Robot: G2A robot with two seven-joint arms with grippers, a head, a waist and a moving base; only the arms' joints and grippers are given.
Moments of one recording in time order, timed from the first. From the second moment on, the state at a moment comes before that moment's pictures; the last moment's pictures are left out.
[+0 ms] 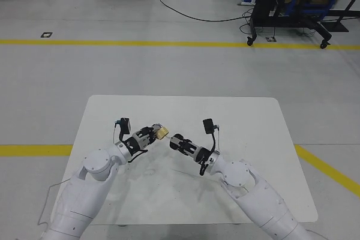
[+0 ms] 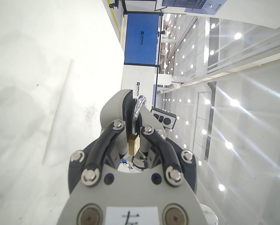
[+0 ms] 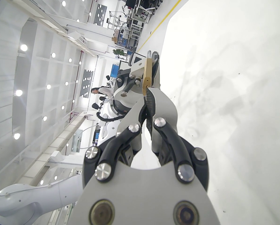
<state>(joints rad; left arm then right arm) 1.25 -1.16 -1.21 -1.47 -0.41 0.06 -0.59 -1.29 -1.25 0.95 -1.58 0.06 -0.09 0.34</state>
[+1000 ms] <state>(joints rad) 1.27 -1.17 -1.23 -1.48 -0.52 0.07 -0.53 -1.30 -1.30 0.89 -1.54 -0.03 -0.15 0.04</state>
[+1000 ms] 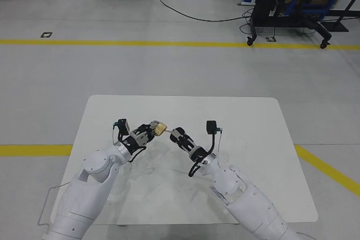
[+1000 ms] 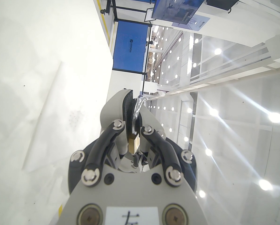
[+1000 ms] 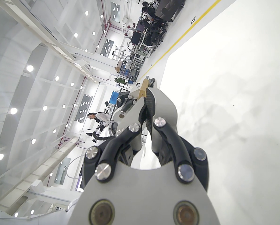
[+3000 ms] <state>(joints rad) 1.28 -1.18 -1.24 -1.47 -0.49 0.08 -0.50 -1.30 -1.37 0.88 -1.49 -0.07 -0.15 0.06</state>
